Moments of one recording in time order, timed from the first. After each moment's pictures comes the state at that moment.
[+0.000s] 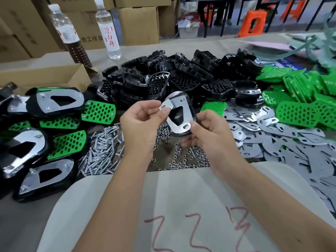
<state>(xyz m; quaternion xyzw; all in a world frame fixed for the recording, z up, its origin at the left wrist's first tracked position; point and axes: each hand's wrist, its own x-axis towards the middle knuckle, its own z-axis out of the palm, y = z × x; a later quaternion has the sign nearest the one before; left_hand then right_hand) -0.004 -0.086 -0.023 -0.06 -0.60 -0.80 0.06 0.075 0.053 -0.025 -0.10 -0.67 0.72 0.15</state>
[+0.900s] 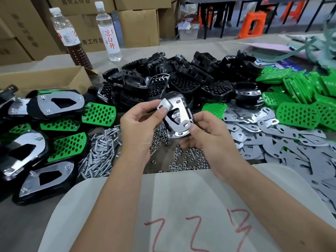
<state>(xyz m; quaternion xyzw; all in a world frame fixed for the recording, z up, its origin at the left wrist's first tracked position) -0.007 -0.090 -0.019 -0.06 -0.59 -0.80 0.02 0.078 0.054 -0.023 -0.06 -0.67 0.73 0.14</state>
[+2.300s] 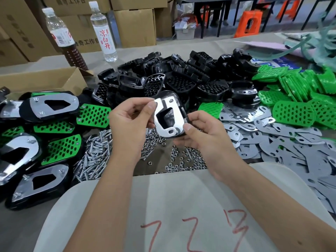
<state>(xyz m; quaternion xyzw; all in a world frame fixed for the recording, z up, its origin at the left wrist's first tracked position) -0.018 -0.099 -0.017 -0.16 -0.64 -0.74 0.11 0.077 0.057 -0.024 -0.05 -0.64 0.75 0.13</state>
